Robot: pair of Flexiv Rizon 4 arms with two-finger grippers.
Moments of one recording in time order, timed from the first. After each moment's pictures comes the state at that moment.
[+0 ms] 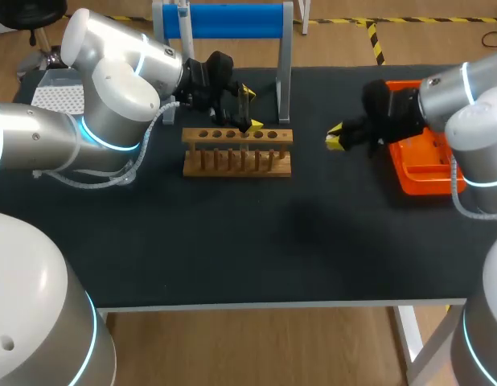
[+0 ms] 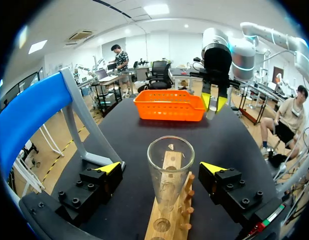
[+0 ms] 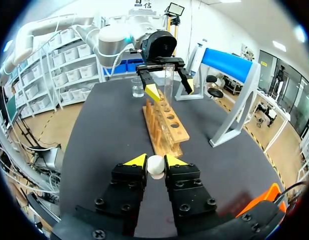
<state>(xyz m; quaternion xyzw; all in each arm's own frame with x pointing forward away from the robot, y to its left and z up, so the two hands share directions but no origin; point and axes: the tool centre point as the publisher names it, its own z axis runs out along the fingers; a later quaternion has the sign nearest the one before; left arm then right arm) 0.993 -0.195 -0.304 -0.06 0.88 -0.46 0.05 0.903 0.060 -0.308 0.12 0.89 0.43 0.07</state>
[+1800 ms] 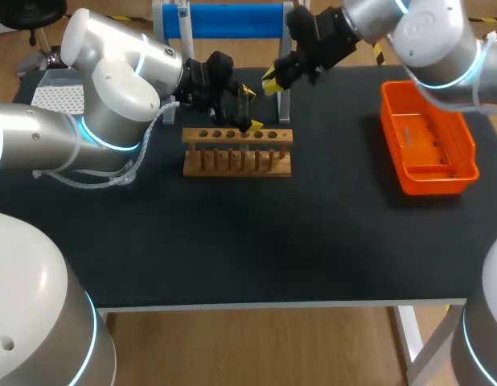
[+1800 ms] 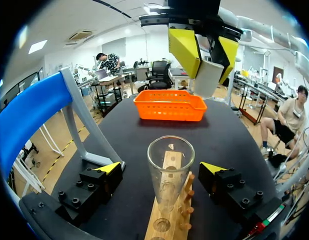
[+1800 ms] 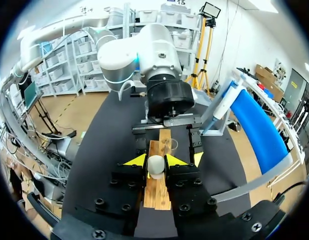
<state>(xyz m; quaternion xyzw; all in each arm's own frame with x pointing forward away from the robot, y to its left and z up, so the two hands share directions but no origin) 0.993 -0.195 -0.304 -0.06 0.88 -0.46 0.05 0.959 0.188 -0.214 -0.02 0.91 0.40 0.01</state>
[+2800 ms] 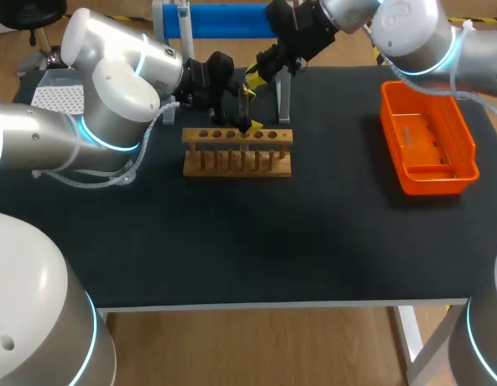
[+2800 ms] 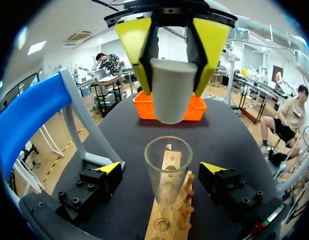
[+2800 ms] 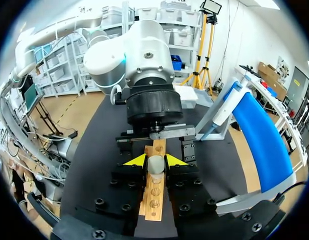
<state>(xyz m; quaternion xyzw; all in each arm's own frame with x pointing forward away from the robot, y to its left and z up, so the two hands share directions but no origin) 0.992 -0.194 -0.304 -0.05 0.88 -0.46 0.06 0.981 0.217 -0.216 -0.02 0.92 0.40 -0.01</state>
